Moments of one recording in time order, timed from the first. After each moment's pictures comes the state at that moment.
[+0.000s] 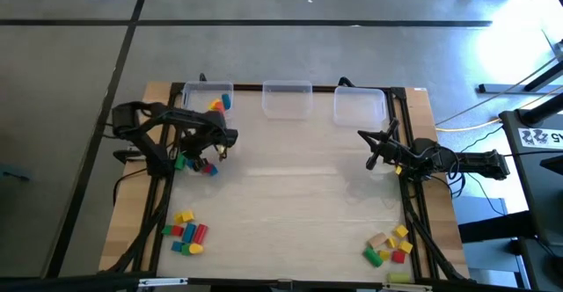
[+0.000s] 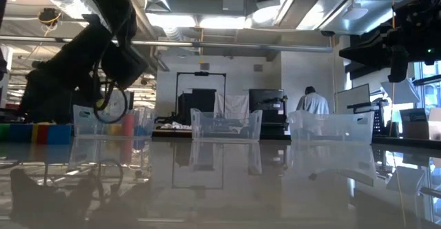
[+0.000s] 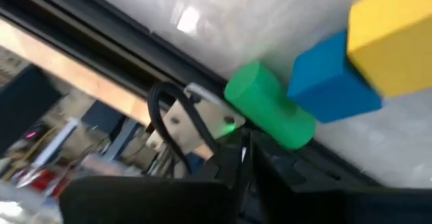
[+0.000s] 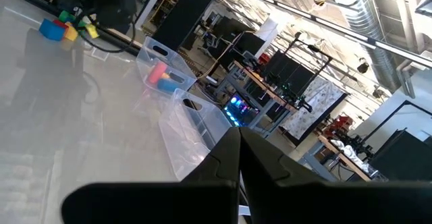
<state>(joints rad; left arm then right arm) 0.31 1.64 0.82 -1.46 -0.19 -0.35 0.01 0.02 0.01 0.09 0.48 -0.68</state>
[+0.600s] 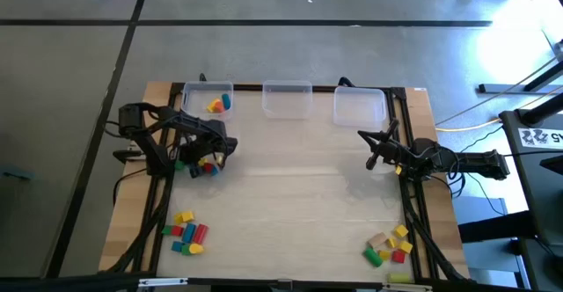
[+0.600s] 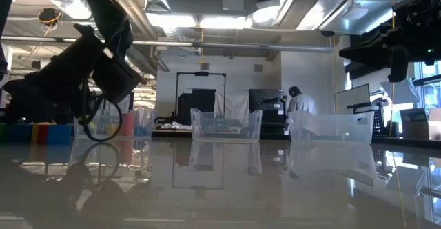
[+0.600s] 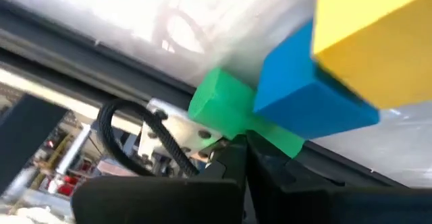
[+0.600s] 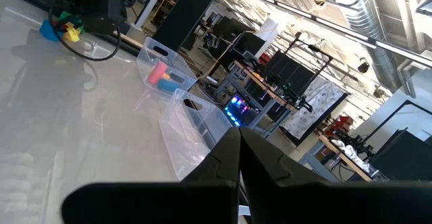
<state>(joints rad) 0.25 1.69 0.74 -1.34 -0.13 -0.27 0.01 0.02 0.01 0.08 0.48 -0.68</state>
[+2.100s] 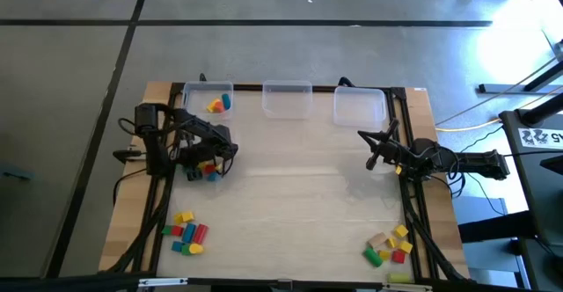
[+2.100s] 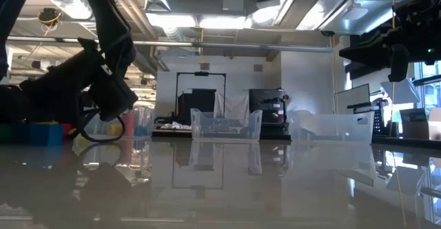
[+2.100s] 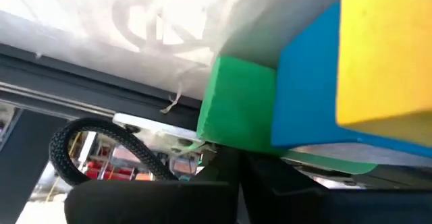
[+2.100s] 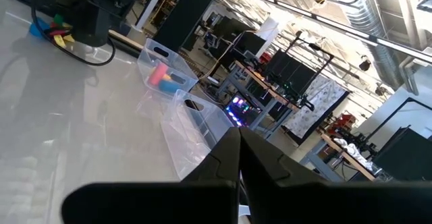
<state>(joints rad) 0.23 1.82 0.73 -1.31 -0.10 -0.17 0.01 0.02 0.01 0.08 0.48 -0.66</state>
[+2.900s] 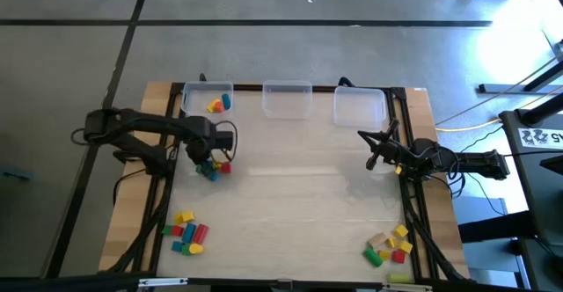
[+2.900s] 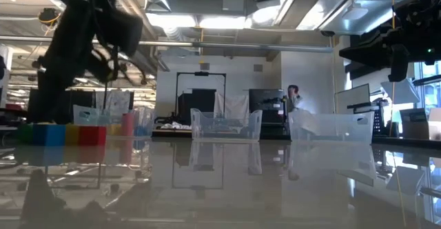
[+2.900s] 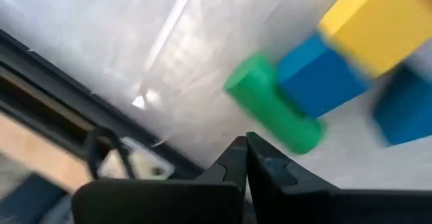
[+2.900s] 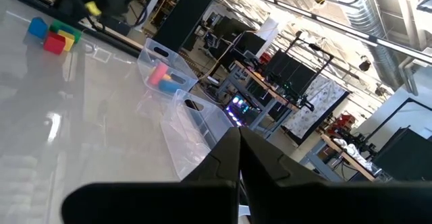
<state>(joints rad) 0.17 1.35 0.79 -1.25 -0.08 -0.56 0.01 0.02 0.01 0.08 0.48 -0.66</state>
